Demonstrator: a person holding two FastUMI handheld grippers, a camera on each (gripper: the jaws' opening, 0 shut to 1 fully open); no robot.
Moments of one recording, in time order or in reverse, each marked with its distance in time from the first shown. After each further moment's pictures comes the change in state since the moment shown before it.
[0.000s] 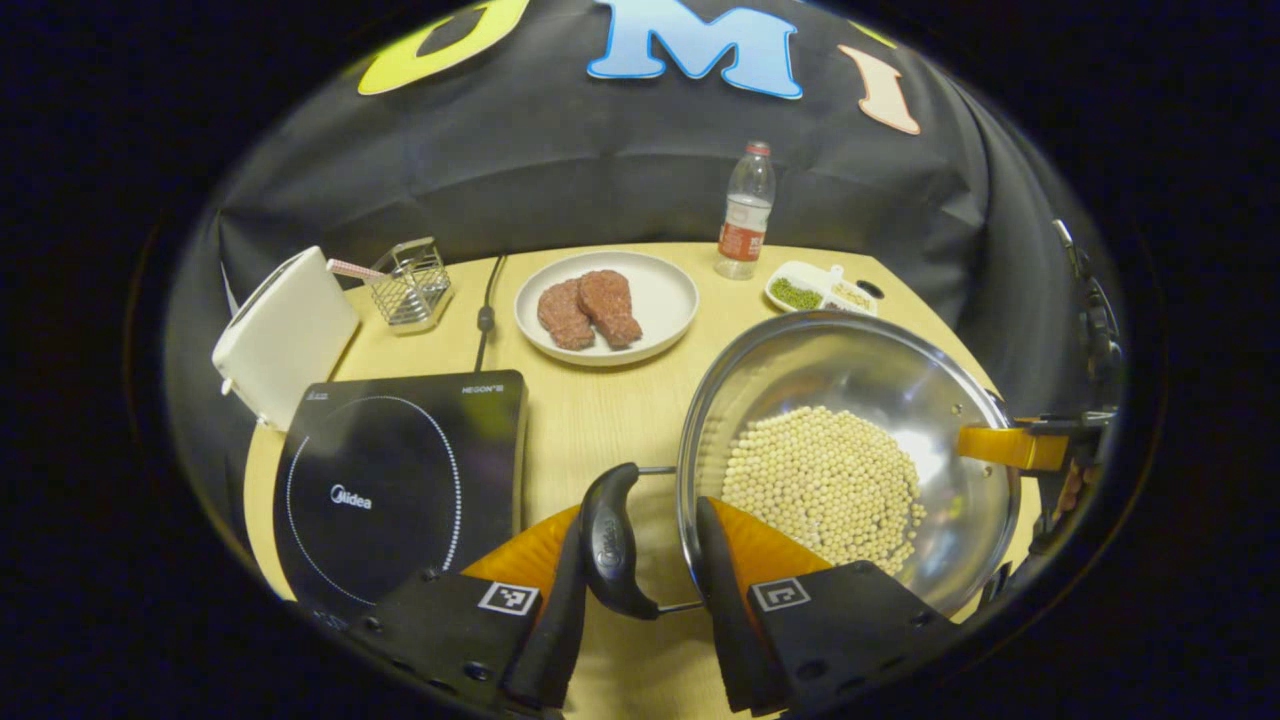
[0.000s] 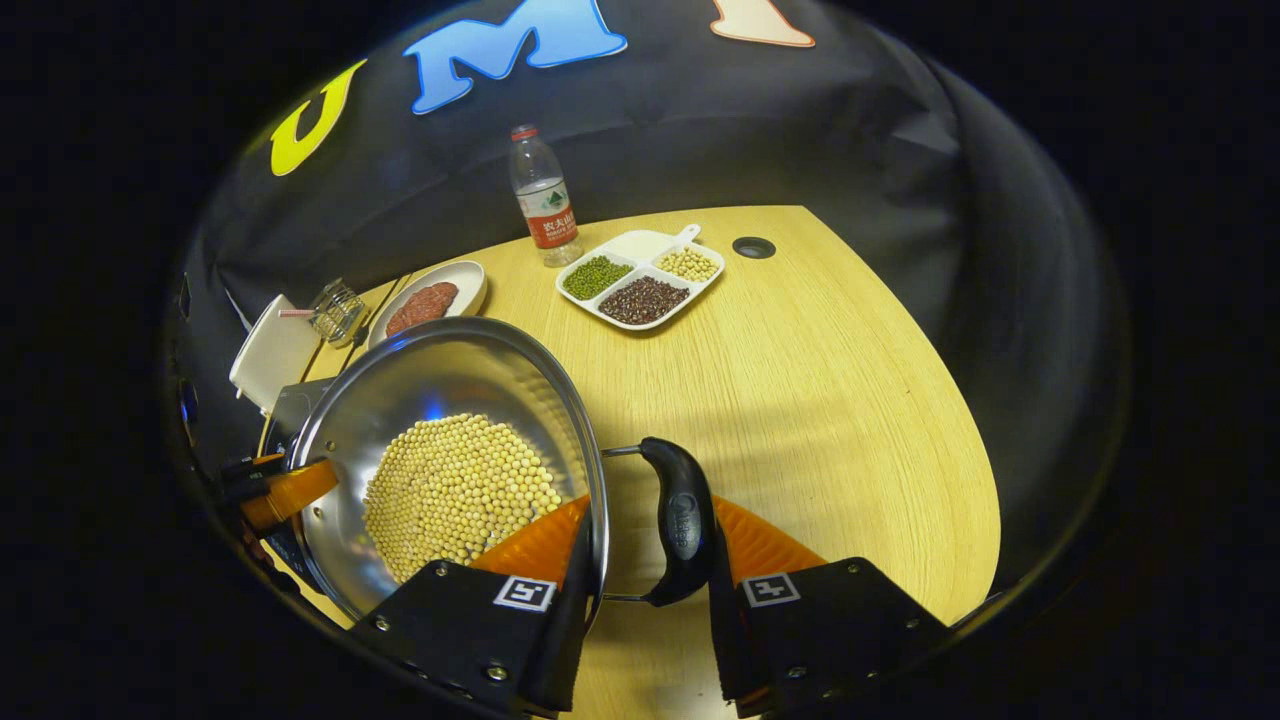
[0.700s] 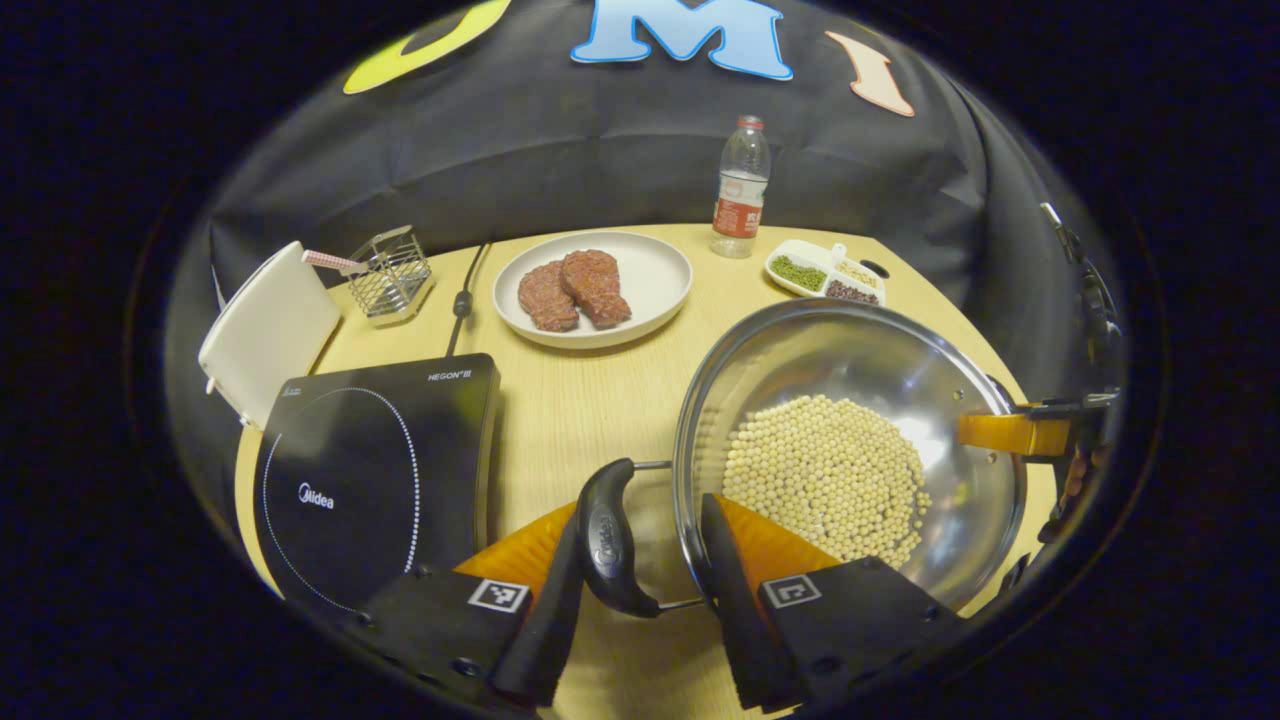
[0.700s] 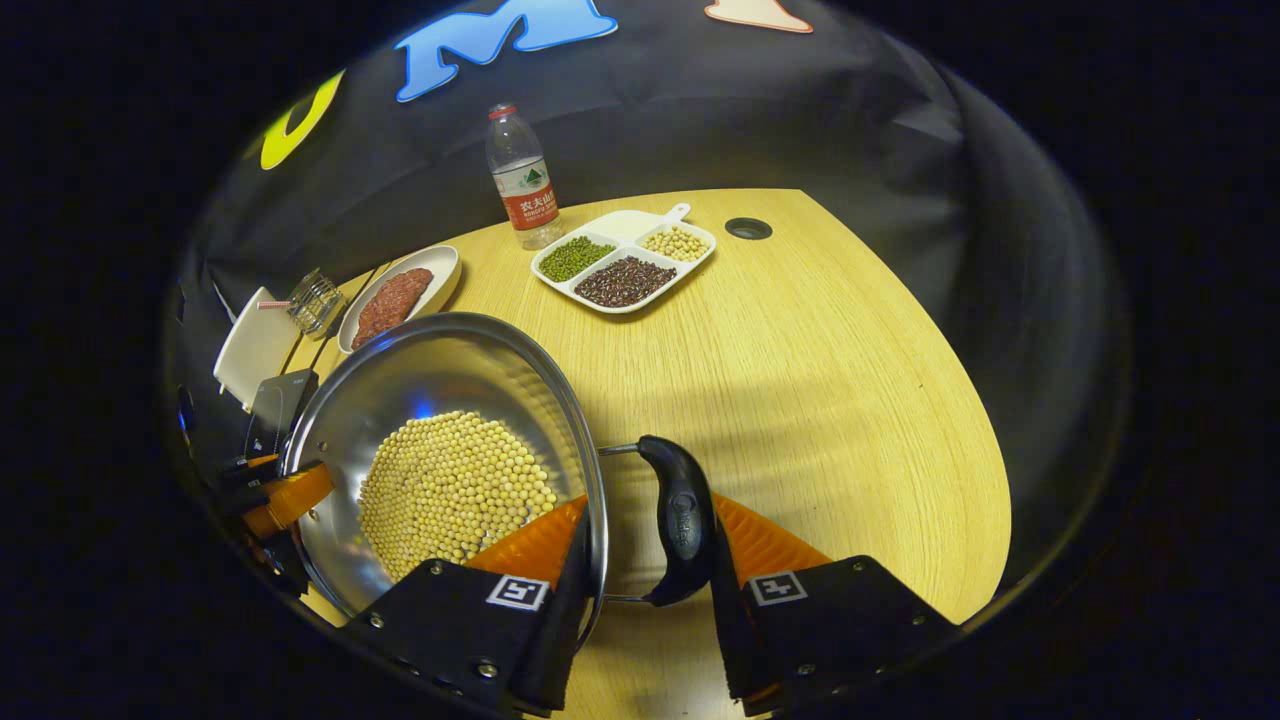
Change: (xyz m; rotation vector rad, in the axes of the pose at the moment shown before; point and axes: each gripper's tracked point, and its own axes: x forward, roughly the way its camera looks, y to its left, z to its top) left arm 0.042 -0.010 -0.019 0.022 0.024 0.007; right arm 0.042 -0.018 -0.007 -0.008 0.027 -0.014
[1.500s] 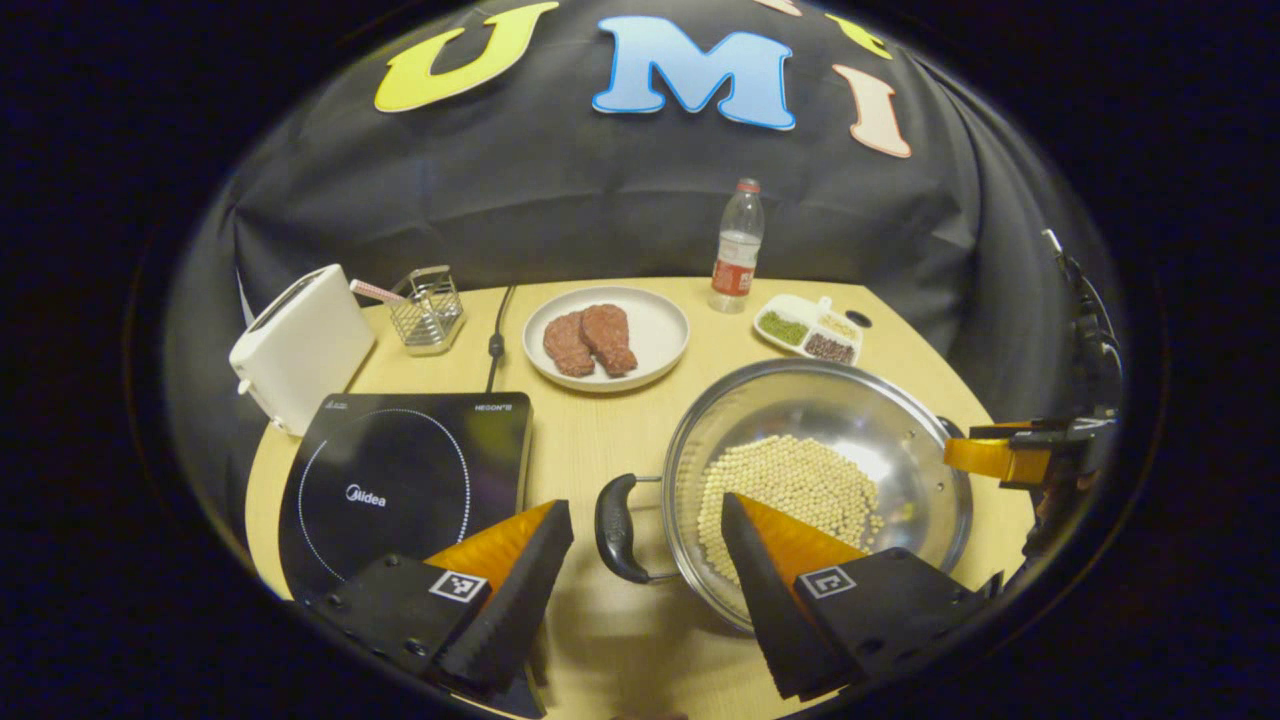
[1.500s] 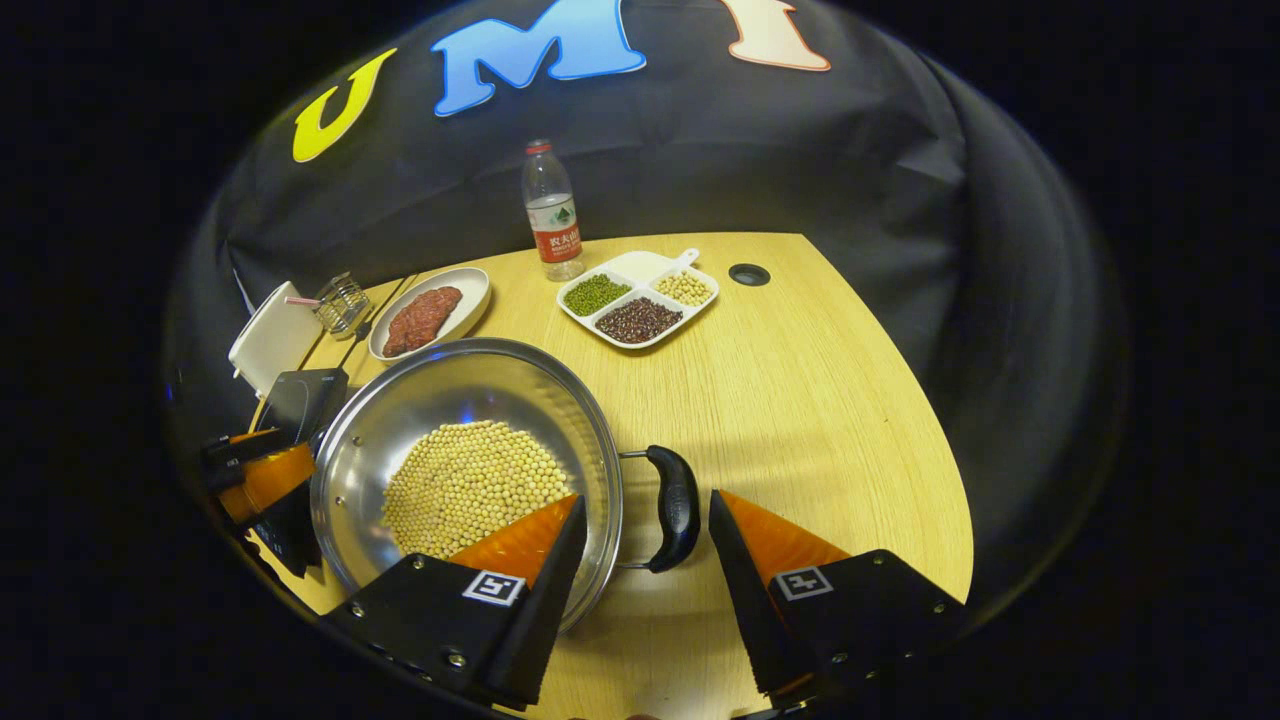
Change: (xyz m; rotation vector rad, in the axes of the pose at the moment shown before) left arm -0.046 0.002 0.016 -0.034 -0.090 0.015; right arm -0.035 -0.001 0.015 -0.055 -0.078 -0.008
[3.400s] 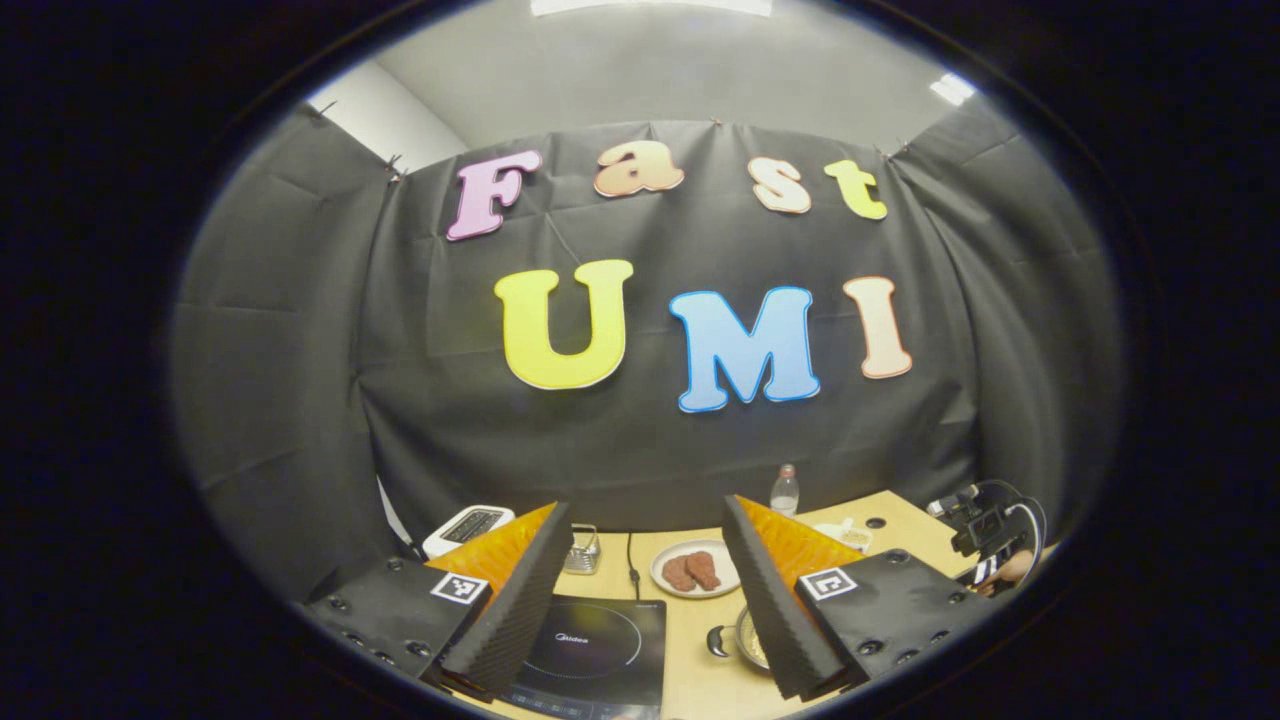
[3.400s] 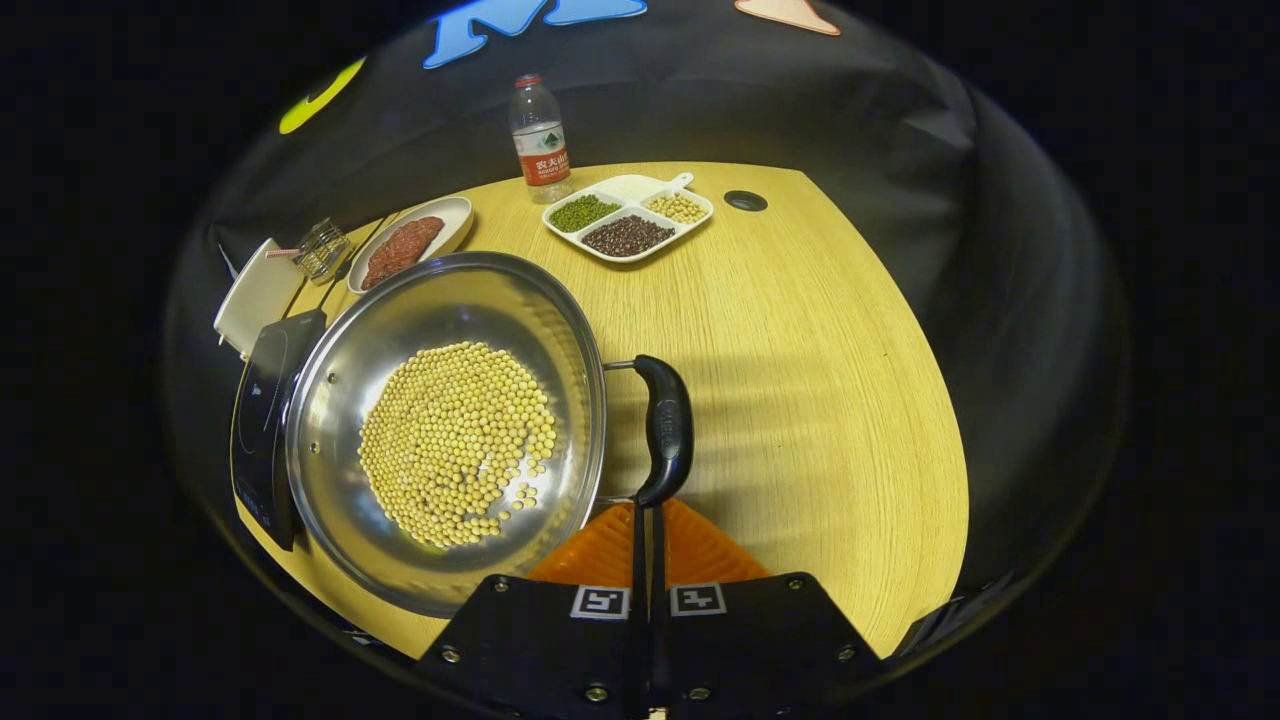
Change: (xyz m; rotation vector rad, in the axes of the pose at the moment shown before) left arm -0.330 0.048 0.172 0.044 -0.715 0.219; right arm -0.014 -0.008 -0.044 -0.023 0.207 -0.040
